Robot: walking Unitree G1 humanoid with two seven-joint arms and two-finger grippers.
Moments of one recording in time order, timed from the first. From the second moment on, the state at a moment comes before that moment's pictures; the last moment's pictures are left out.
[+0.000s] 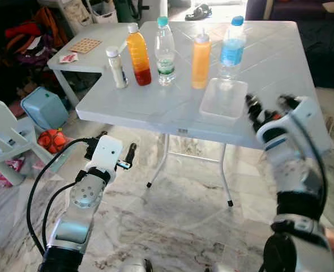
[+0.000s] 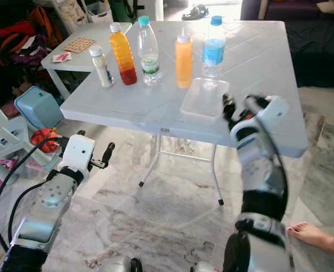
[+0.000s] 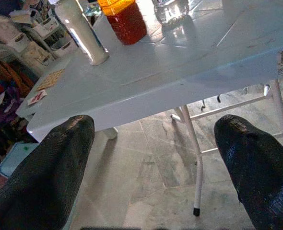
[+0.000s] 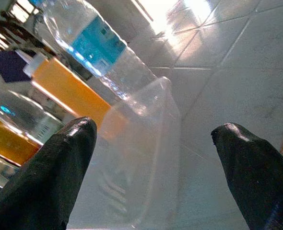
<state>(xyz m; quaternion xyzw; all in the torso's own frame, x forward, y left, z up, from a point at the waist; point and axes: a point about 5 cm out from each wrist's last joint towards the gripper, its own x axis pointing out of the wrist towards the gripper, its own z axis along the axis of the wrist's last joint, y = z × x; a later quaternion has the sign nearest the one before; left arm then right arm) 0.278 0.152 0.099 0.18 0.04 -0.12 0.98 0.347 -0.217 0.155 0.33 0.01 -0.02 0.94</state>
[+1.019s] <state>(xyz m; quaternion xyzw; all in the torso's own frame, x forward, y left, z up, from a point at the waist) 0.277 0.151 0.104 0.19 0.03 -0.14 0.97 0.352 -0.239 0.141 0.34 0.06 -0.03 0.94</state>
